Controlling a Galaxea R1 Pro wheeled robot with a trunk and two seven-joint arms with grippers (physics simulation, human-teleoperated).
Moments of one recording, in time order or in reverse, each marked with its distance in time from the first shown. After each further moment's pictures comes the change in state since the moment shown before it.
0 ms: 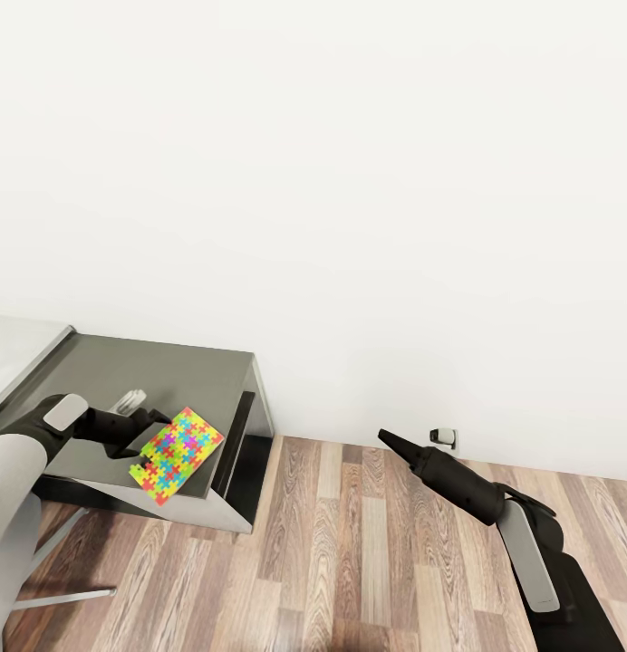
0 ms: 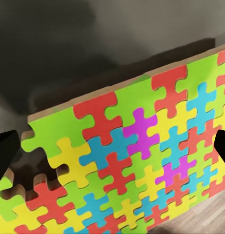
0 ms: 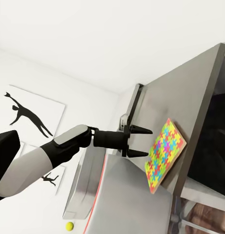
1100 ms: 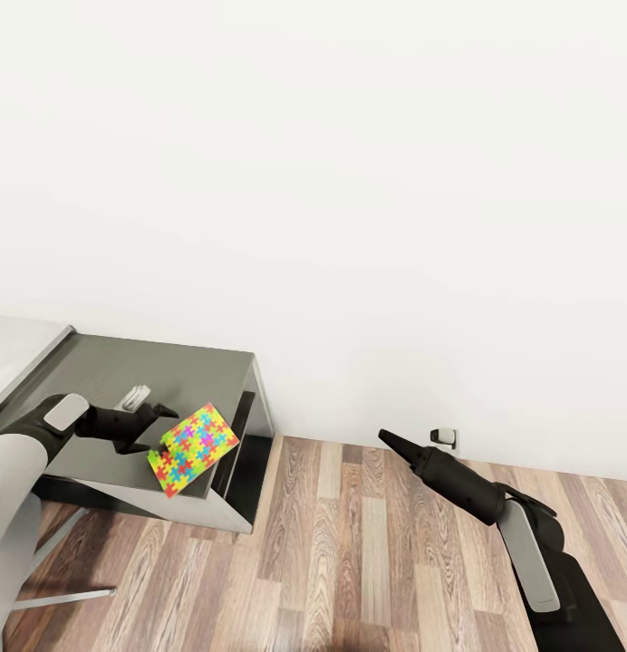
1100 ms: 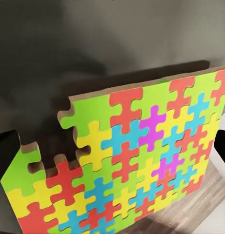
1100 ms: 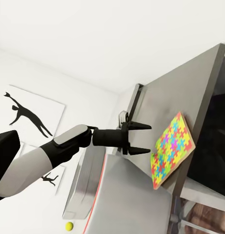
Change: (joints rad) left arm 0.000 -0.001 -0.005 -0.002 0.003 0.025 -0.107; right arm 0.000 -0.001 -0.001 -0.001 0.000 0.000 0.000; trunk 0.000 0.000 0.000
